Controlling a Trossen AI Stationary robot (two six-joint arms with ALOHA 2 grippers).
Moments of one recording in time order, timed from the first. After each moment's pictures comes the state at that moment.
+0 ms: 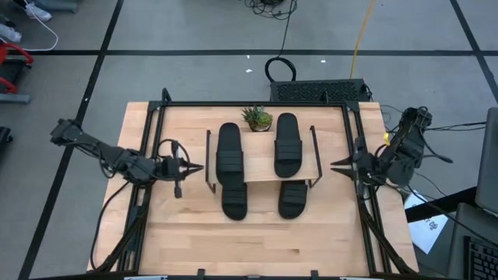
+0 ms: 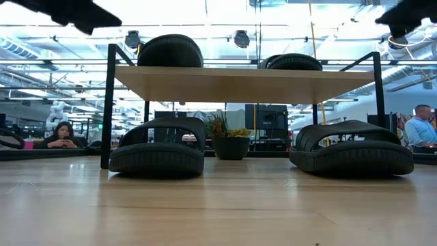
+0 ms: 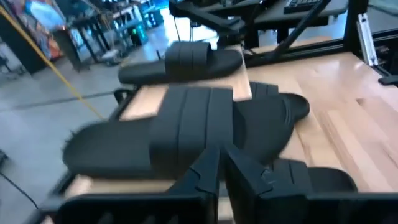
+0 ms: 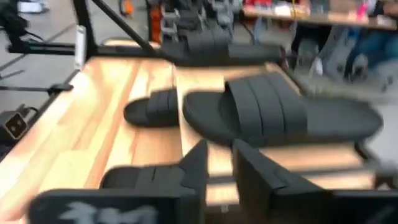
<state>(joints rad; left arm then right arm) -0.43 0.67 0.48 -0.11 -0.57 0.05 0.91 0.35 0.59 -0.79 0.94 0.40</state>
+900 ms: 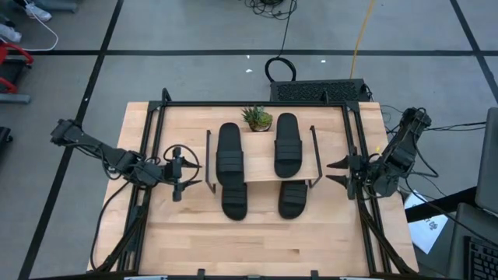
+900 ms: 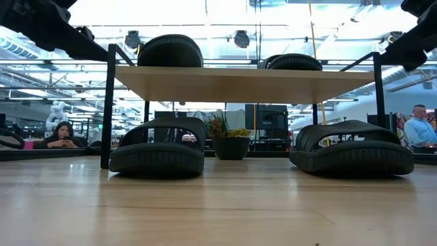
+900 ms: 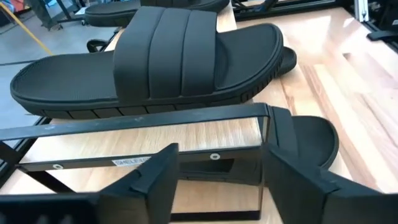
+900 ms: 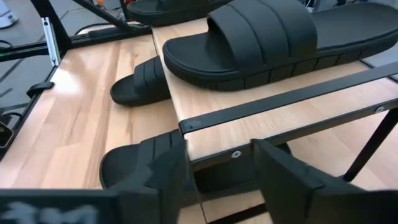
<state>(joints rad) -0.43 0.65 0.42 -0.23 -0.50 -0.10 0.91 0.37 0.45 -0.84 0.94 0.78</state>
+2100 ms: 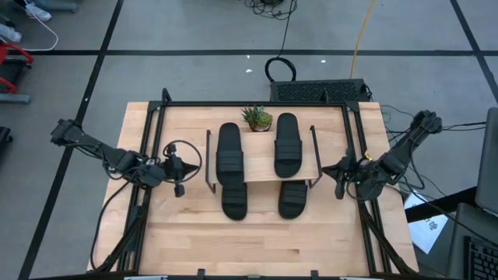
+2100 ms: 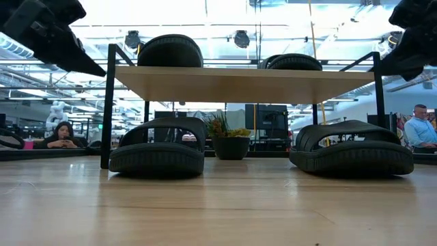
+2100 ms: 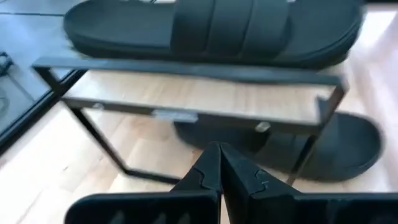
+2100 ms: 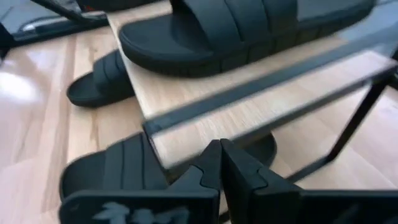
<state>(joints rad) -0.43 0.66 0.42 -0.37 -0.63 -0.33 0.75 0.52 0.41 -0.71 0.91 0.82</state>
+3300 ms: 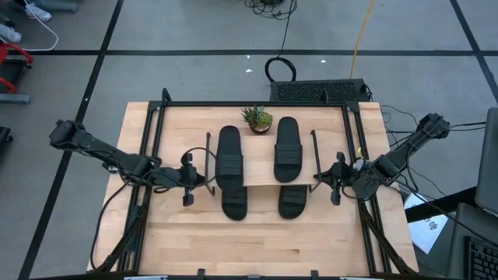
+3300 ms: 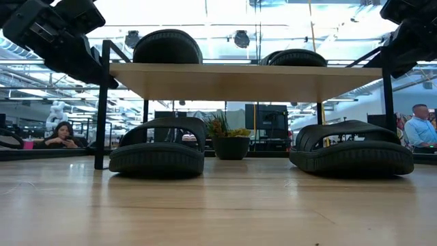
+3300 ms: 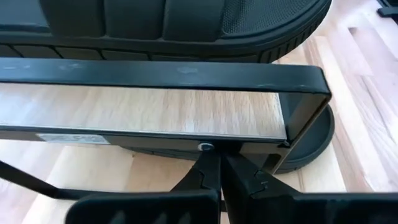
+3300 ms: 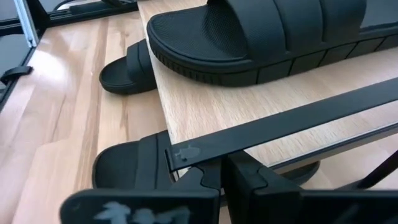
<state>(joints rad) -0.36 0.91 0.42 -0.10 -0.36 -0.24 0.65 0.63 0.41 -0.49 0.71 0.63</state>
